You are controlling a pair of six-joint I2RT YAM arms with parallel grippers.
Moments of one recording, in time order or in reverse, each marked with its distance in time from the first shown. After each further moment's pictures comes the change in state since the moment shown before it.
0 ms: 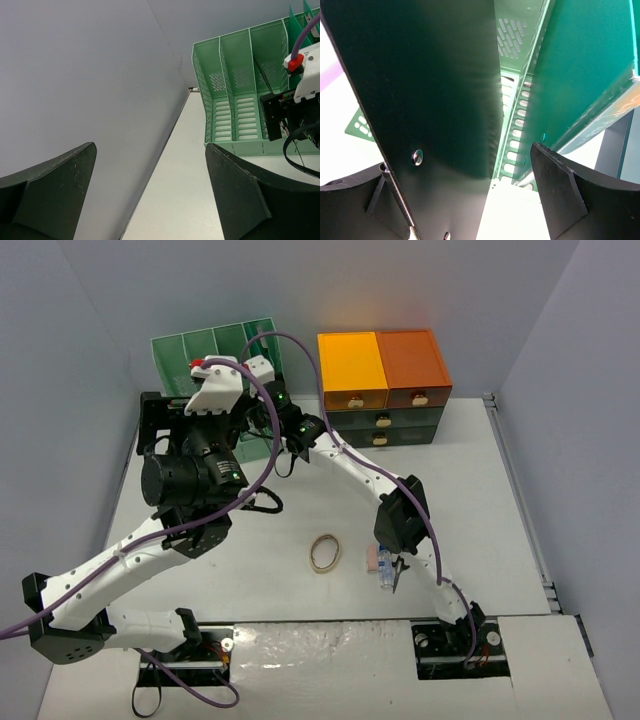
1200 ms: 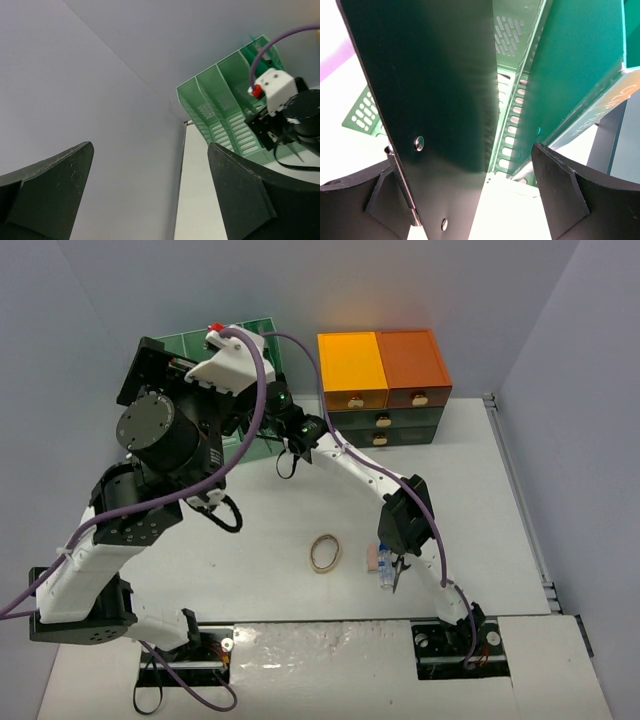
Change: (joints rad) left arm -0.114 0.171 0.681 -1.148 0.198 -0.428; right arm 0.004 -0.046 -0.061 0.008 0.004 -0.027
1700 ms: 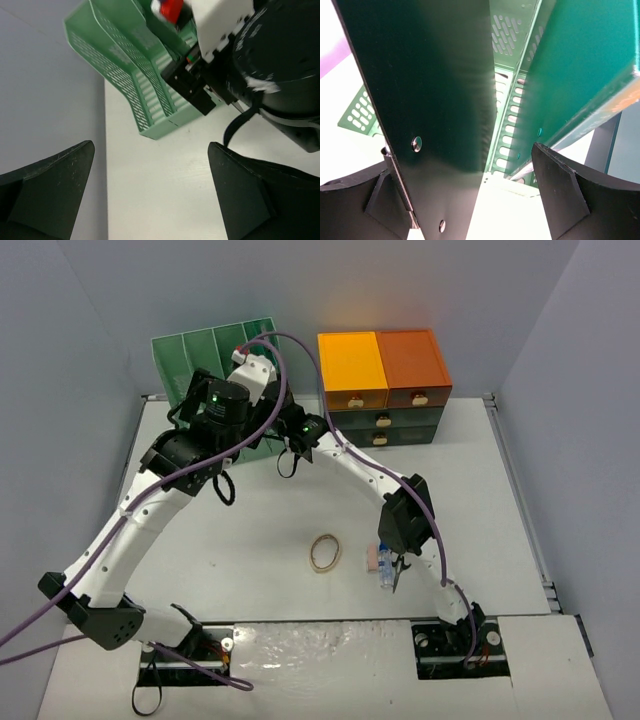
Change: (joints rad) left arm 0.553 -0.003 -0.425 -0.298 0.702 -0.692; right arm -0.009 0.000 -0.003 0.000 -0.001 -0.002
